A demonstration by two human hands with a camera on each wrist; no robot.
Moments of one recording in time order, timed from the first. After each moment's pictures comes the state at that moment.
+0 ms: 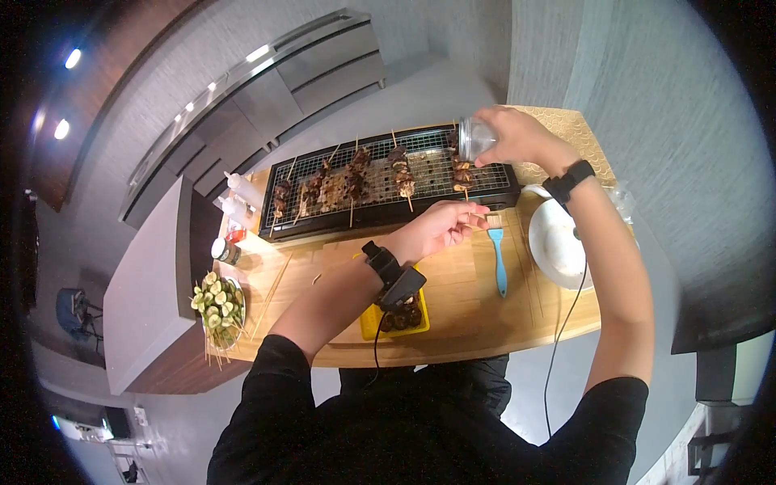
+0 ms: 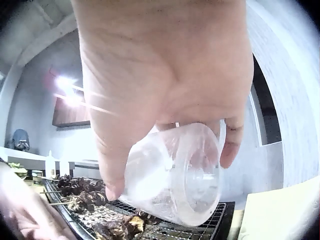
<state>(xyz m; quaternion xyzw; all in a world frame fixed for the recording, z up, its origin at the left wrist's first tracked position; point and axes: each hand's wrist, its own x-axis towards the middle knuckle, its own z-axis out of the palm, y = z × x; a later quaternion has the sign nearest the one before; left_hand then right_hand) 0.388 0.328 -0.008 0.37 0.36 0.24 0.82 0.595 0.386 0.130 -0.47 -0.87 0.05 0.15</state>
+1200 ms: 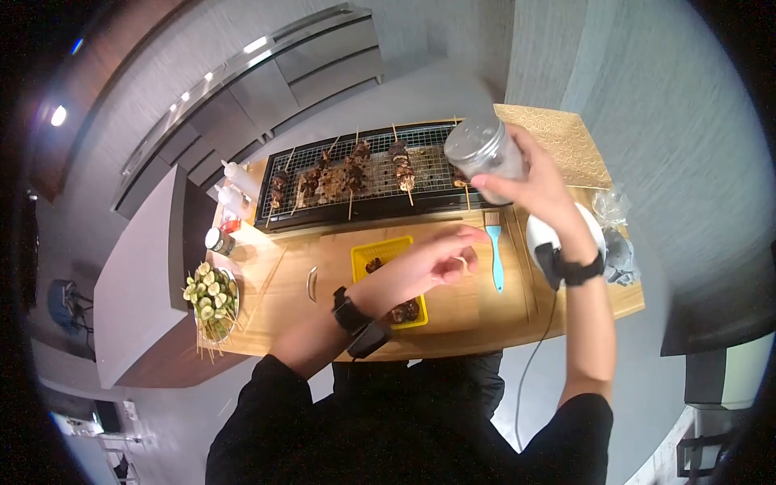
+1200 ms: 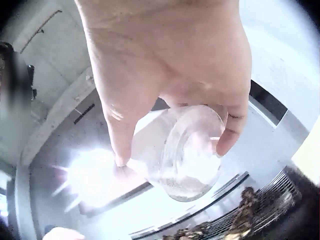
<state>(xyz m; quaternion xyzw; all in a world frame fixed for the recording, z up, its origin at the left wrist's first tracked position) 0.354 0.232 0.028 0.38 0.18 0.28 0.86 0.575 0.277 0.124 -0.41 -0.71 0.34 0.46</state>
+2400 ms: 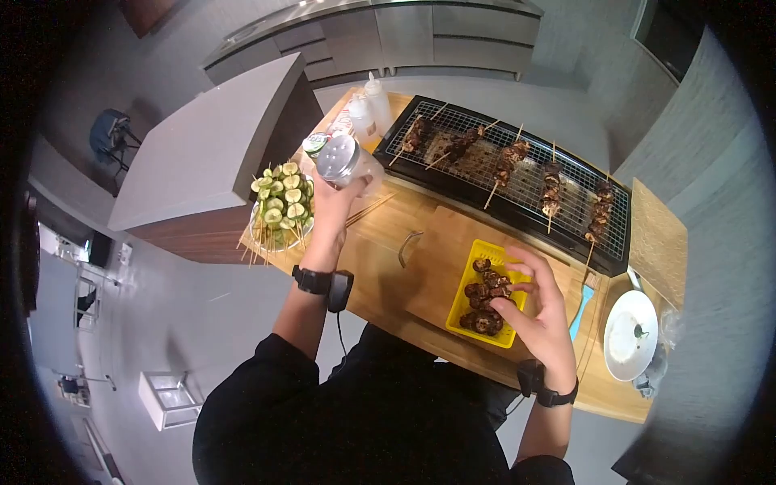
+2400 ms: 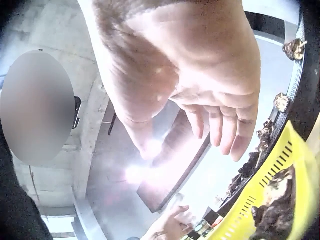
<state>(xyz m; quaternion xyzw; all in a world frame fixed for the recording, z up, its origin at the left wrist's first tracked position) 0.058 0.192 -0.009 0.33 0.56 0.73 0.22 0.443 0.190 0.057 -0.31 -0.73 0.51 0.34</state>
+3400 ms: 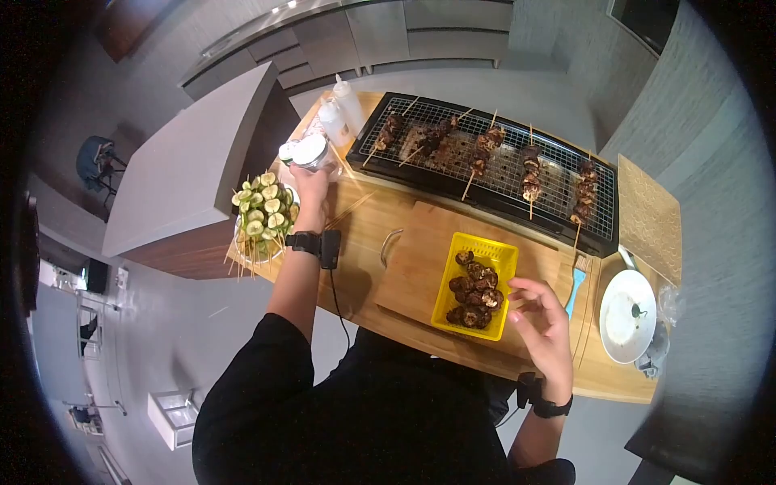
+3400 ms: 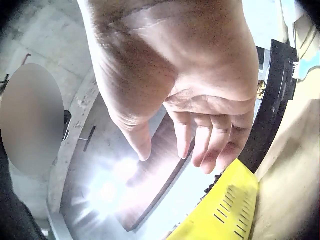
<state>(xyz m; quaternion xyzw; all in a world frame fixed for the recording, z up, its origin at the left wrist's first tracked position) -0.003 0.260 -0.064 0.24 0.68 0.69 0.07 0.490 0.167 0.034 -0.37 -0.67 0.53 0.37</state>
